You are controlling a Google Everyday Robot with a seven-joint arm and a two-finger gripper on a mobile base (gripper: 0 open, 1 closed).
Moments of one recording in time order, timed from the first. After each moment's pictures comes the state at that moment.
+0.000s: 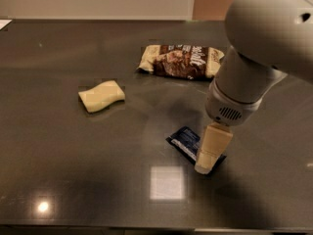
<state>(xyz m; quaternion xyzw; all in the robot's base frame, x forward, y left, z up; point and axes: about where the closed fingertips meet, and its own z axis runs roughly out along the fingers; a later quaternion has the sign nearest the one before) 0.425 -0.116 0.861 -0.58 0.81 0.02 0.09</state>
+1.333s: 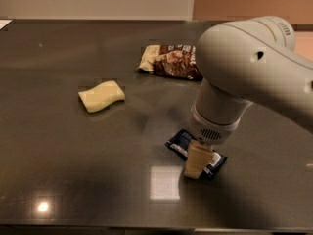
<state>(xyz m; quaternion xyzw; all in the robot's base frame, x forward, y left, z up) 0.410 -0.095 0.819 -0.59 0.80 0.01 0.07</state>
